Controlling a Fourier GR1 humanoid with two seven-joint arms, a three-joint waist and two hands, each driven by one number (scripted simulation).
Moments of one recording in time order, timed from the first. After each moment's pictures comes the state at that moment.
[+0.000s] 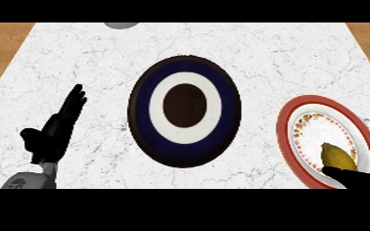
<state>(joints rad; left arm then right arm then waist) -0.07 0.42 -0.16 -1.31 0.27 0.12 -0.17 0.29 -0.66 0.03 -2.00 0.14 -0.34 0.68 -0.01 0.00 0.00</state>
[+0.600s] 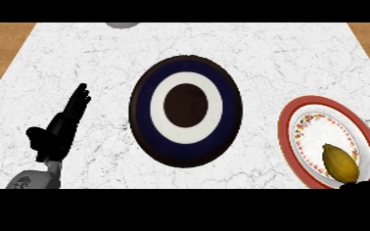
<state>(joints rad) -0.08 0.39 -0.15 -1.31 0.23 0.11 -0.16 0.23 -0.79 -0.01 -2.00 -0.02 -0.02 0.97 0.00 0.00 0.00</state>
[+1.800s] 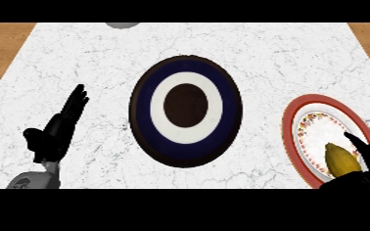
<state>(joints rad) -0.07 0.32 -0.04 -1.31 0.14 0.02 -0.15 0.14 -0.58 0.04 -1.66 0.24 0.18 0.89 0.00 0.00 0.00</state>
